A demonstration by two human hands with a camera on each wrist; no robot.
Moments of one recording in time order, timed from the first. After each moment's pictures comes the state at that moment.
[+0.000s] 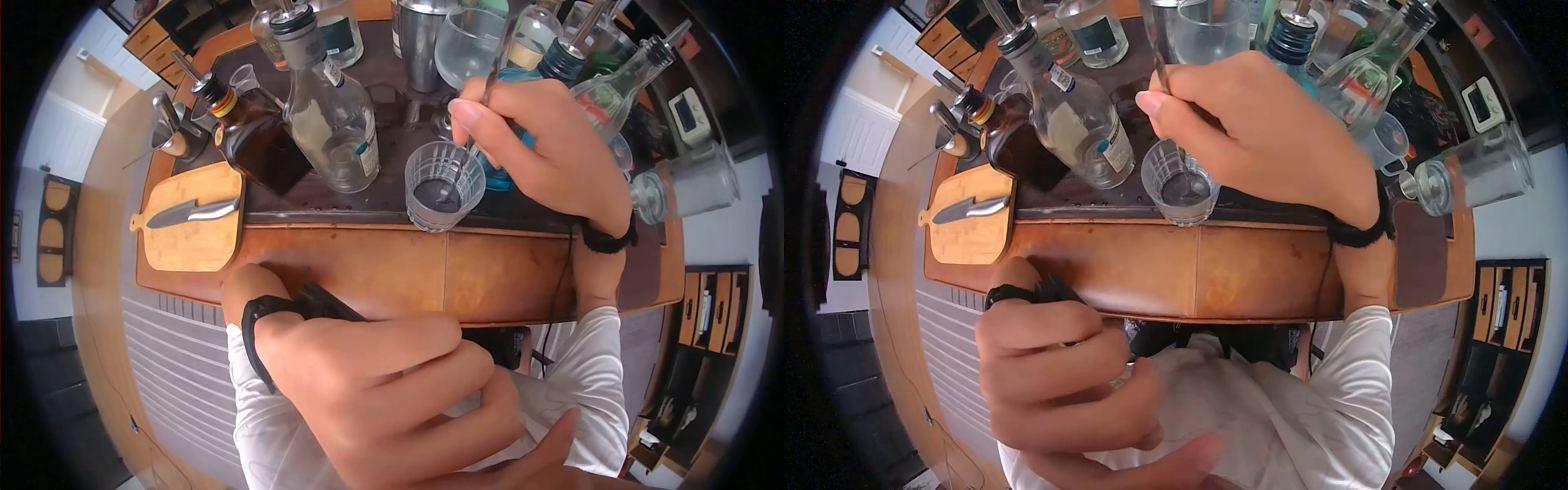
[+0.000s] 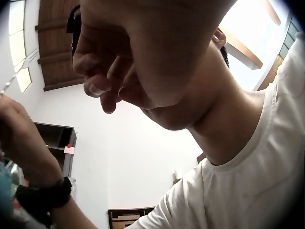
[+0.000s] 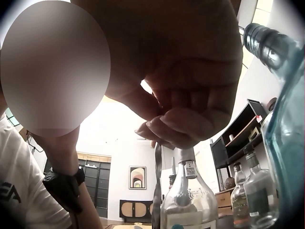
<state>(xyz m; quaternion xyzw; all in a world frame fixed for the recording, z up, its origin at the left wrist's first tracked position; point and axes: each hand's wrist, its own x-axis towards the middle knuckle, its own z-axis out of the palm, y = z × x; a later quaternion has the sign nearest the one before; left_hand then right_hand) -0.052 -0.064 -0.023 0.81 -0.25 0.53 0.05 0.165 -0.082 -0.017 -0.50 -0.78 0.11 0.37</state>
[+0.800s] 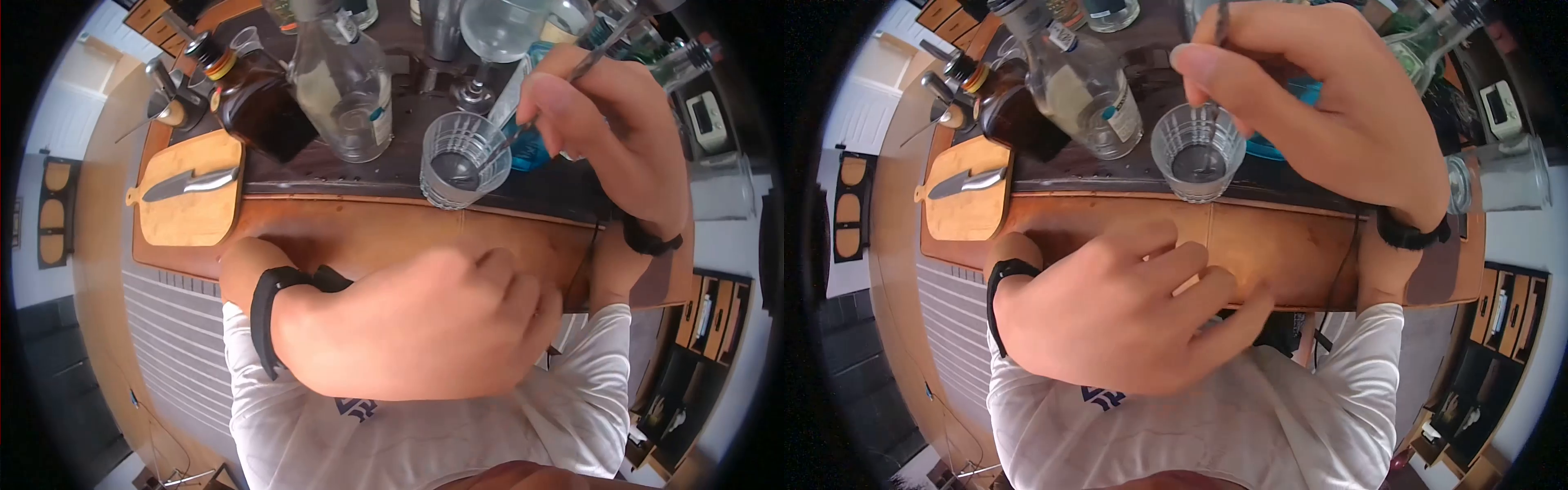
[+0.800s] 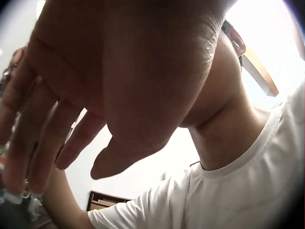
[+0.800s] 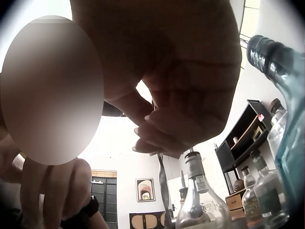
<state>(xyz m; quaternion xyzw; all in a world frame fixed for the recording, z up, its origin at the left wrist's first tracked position) -0.050 -0.071 -0.034 0.97 -0.12 0.21 0.04 0.171 -0.099 0.002 -0.54 -0.74 0.18 0.35</state>
